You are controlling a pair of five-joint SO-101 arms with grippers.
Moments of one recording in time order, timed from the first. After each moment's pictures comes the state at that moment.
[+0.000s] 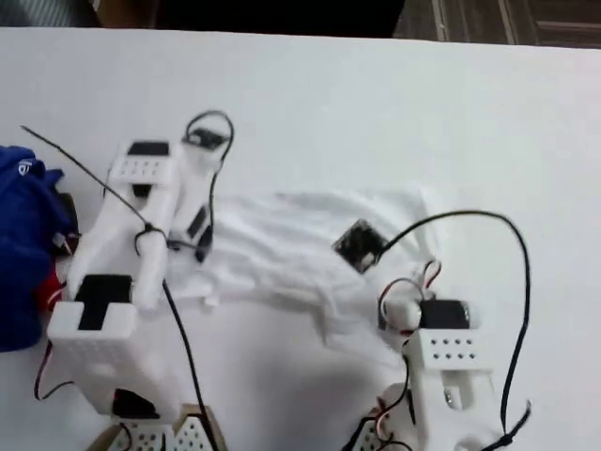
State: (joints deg) left arm -6.9 15.1 12.8 77.6 -19.2; right arm -5.3 -54.1 75.3 60.3 46.0
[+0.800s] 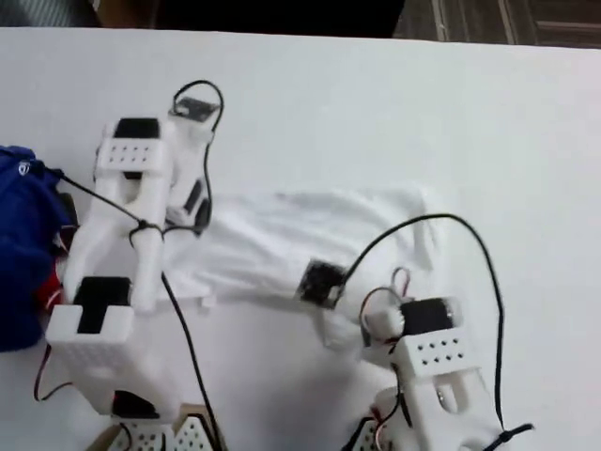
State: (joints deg) left arm -6.2 14.3 -0.1 84.1 -14.4; right arm -17.1 -55.2 71.1 74.8 57.5
